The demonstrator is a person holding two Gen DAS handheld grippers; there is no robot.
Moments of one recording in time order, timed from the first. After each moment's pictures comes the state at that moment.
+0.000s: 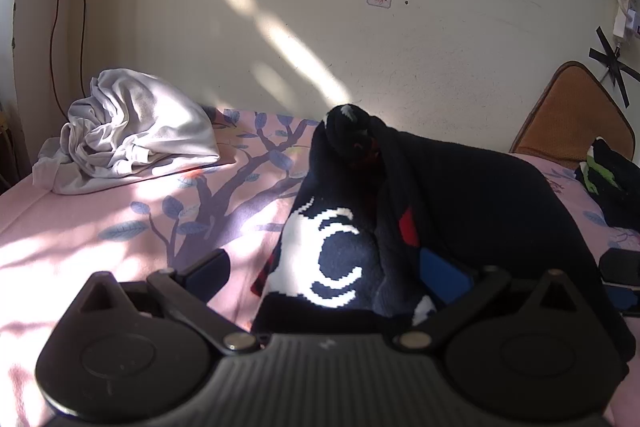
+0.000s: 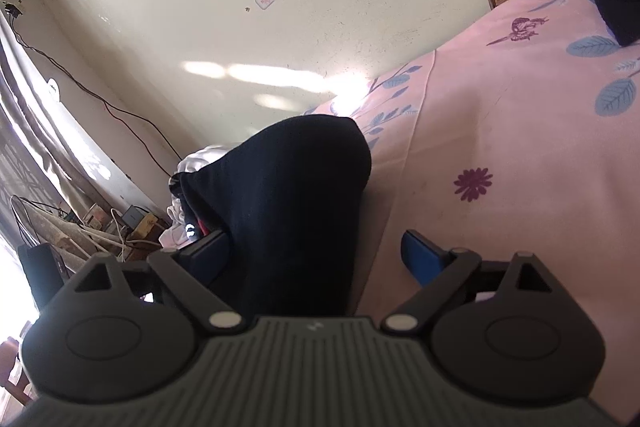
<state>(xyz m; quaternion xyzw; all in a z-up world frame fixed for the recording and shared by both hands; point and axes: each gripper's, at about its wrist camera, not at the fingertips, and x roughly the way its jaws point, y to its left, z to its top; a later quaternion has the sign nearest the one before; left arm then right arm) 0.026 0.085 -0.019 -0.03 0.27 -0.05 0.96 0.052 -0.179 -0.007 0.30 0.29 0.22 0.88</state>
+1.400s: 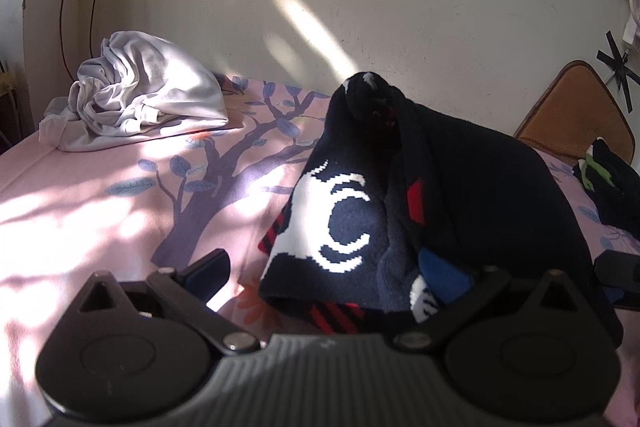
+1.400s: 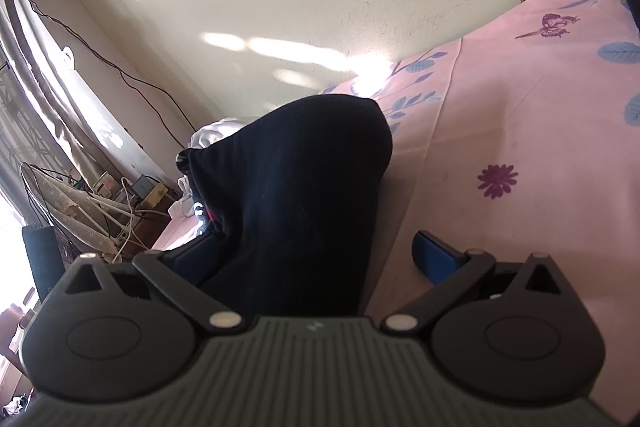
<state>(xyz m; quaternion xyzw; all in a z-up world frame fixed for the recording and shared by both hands) 0.017 0.088 -0.022 -0.06 0.31 -0.05 0.95 0.059 -0.175 -0.008 0.26 0.31 0.26 0.88</state>
